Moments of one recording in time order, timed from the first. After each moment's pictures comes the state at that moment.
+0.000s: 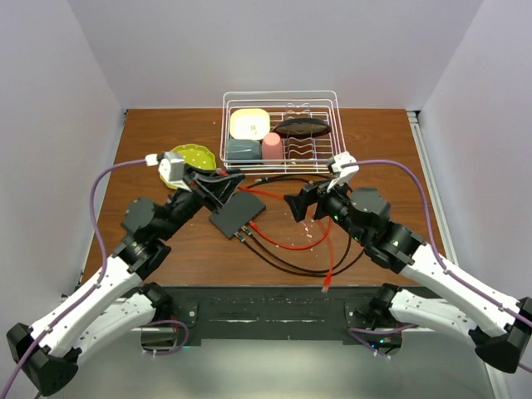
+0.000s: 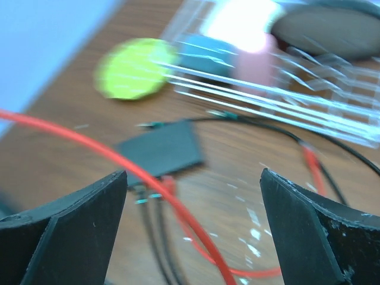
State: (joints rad) left arm -0.66 0.71 0.69 0.38 0.16 -0.46; right arm 0.85 0.88 0.84 -0.16 0.29 0.30
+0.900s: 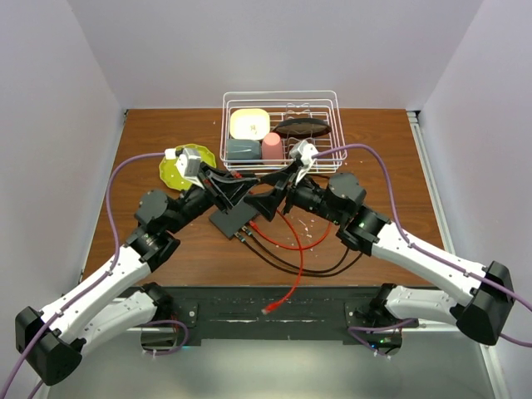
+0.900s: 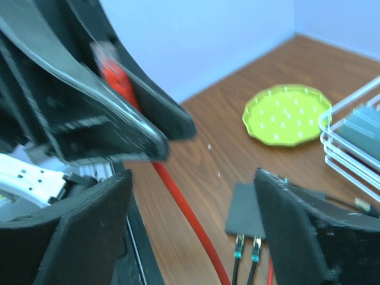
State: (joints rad) left arm -0.66 0.85 0.69 0.45 0.29 -0.49; right arm 0.87 1.13 0.90 0.27 -0.21 0.32
